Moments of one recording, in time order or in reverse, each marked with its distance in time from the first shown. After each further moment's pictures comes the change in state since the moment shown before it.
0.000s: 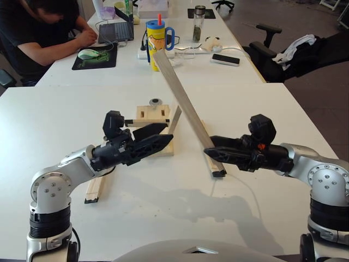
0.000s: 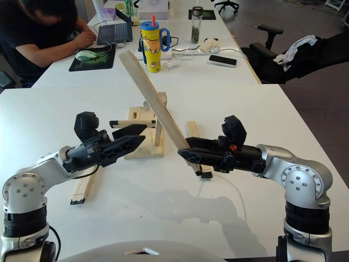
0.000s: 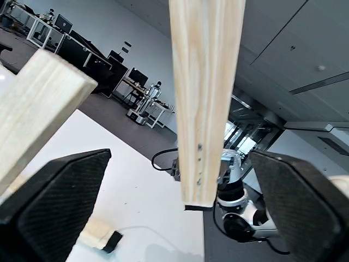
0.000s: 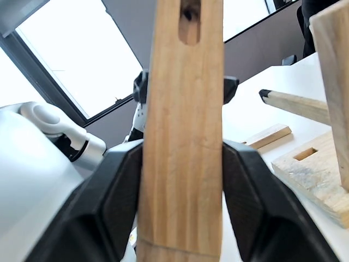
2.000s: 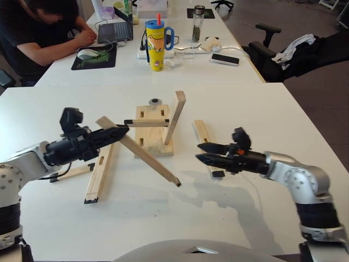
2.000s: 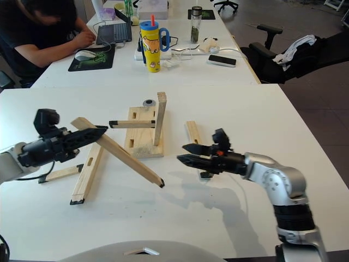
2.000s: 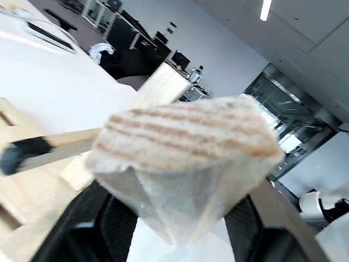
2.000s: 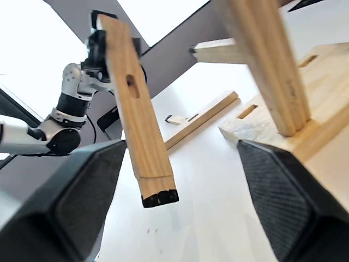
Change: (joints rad) left arm 0.047 0.412 0.135 0.317 0.138 0.000 -0.246; right arm 0.021 0.208 0.269 0.187 -0.263 -0.231 -0.225
